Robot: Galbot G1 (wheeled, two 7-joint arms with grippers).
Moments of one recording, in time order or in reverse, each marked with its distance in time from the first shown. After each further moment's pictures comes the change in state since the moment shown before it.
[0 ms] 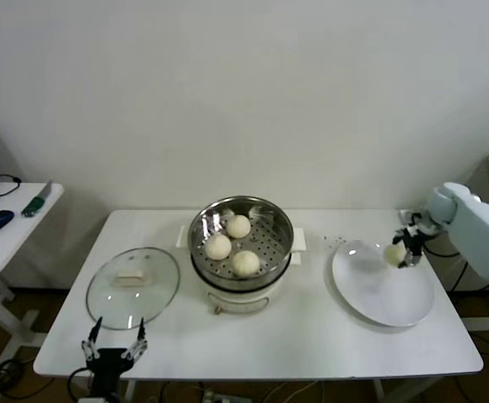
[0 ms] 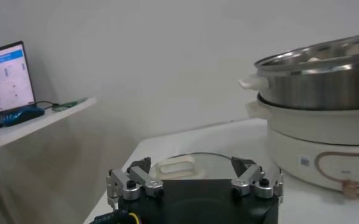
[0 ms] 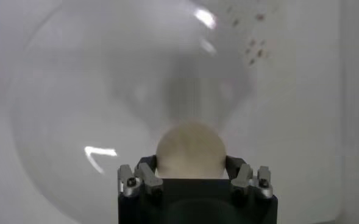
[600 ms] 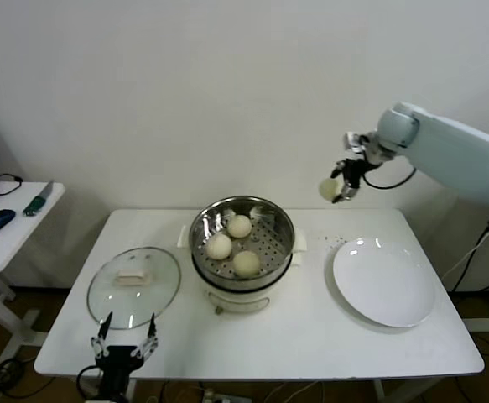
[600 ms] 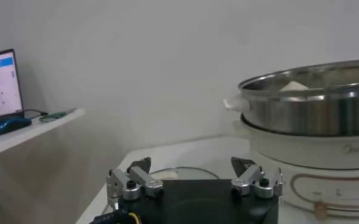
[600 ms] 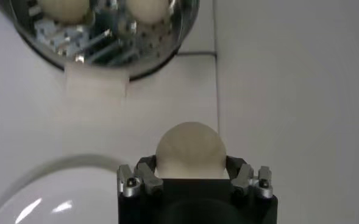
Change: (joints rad) left arm 0.025 -0.010 0.049 -0.062 0.003 -0.004 -0.001; right arm 0.514 0.173 -0.558 0.239 0.644 -0.220 0.107
